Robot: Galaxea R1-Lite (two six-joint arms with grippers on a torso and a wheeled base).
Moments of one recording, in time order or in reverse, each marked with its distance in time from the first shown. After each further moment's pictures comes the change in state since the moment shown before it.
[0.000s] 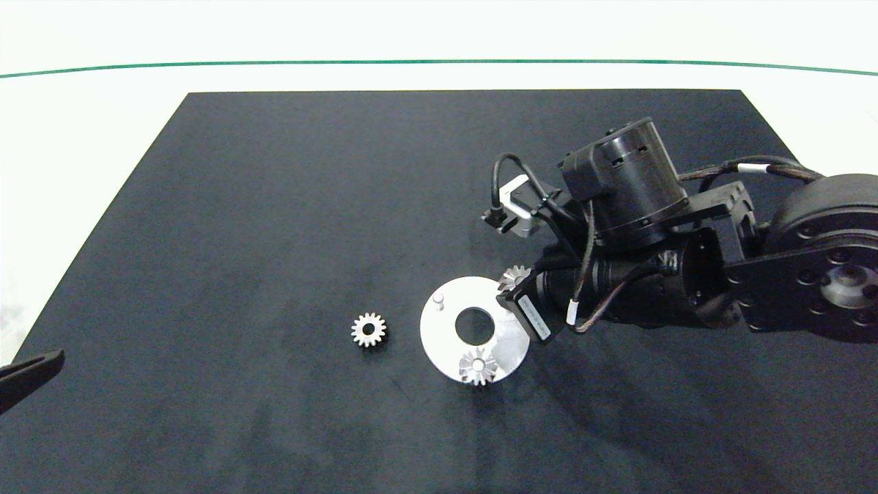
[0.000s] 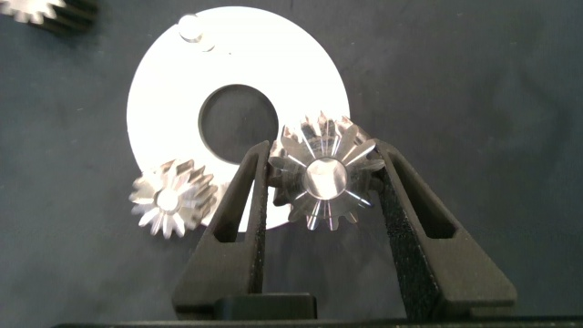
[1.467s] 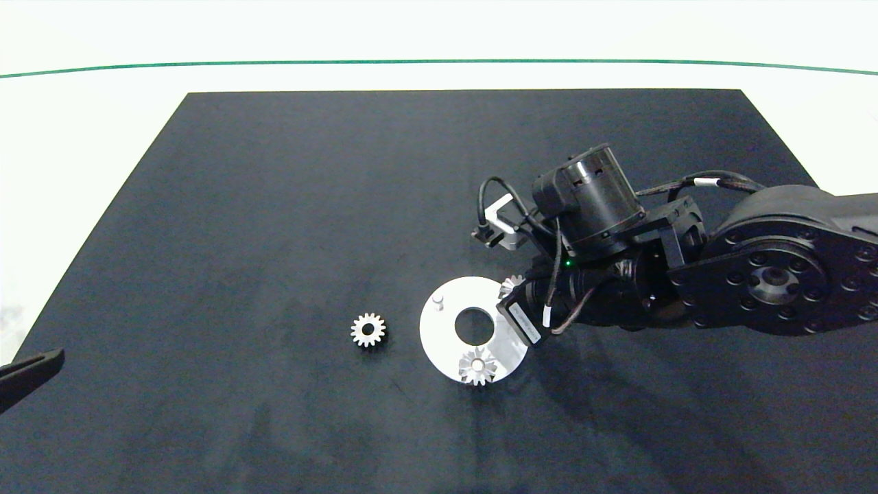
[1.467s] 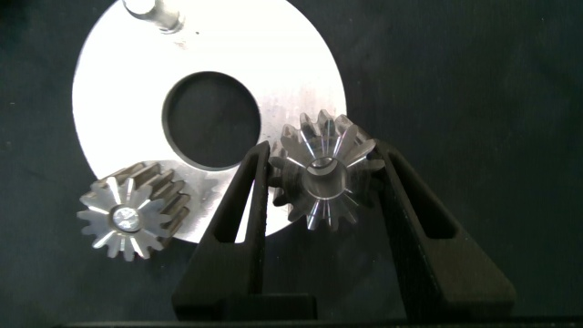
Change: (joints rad) left arm 0.001 0.000 -0.002 0.000 0.000 0.000; right arm -0.017 0.069 -0.030 0.027 -0.032 -0.005
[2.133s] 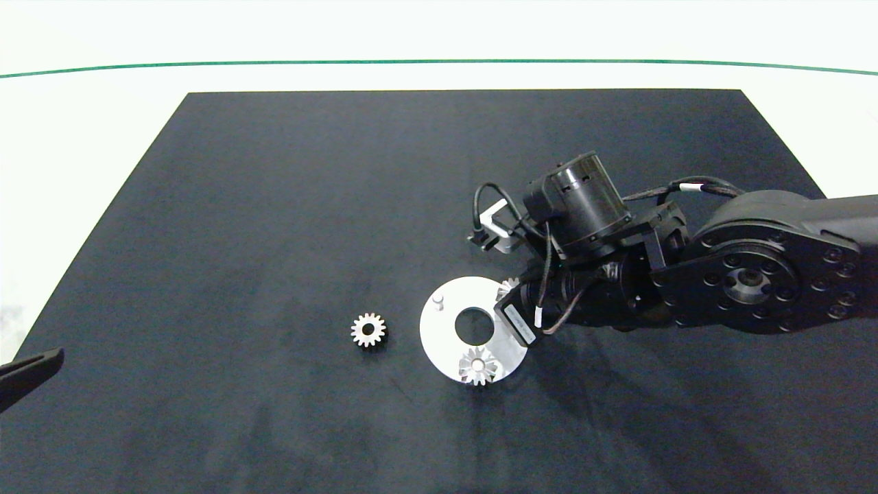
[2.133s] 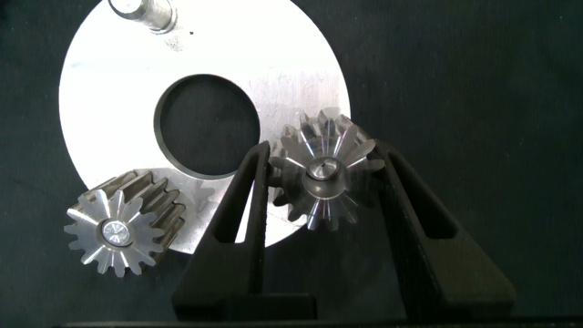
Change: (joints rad) left arm 0.000 0.000 -0.001 0.000 0.000 0.000; right arm -0.005 0.027 -0.011 -0.003 0.003 0.000
